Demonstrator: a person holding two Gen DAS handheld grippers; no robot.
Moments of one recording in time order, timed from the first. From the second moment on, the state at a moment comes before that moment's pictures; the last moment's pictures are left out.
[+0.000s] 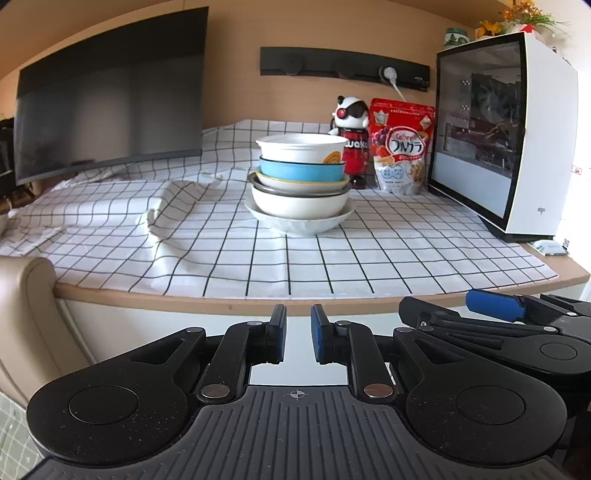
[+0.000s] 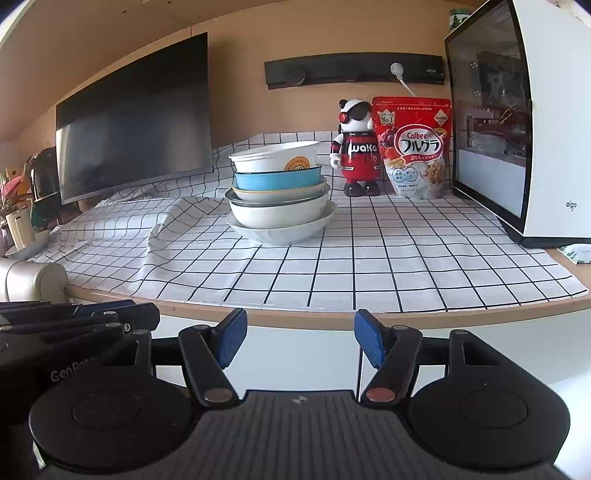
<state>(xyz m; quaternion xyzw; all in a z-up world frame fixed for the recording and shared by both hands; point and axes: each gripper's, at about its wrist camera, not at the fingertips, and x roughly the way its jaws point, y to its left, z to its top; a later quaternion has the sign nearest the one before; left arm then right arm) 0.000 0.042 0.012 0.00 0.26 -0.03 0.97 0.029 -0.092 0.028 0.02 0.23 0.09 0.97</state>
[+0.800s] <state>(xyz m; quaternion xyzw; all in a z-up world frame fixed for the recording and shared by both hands) 0.001 0.041 0.010 0.00 0.26 -0.03 0.97 0.029 -0.091 0.027 0.02 0.22 0.09 0.97</state>
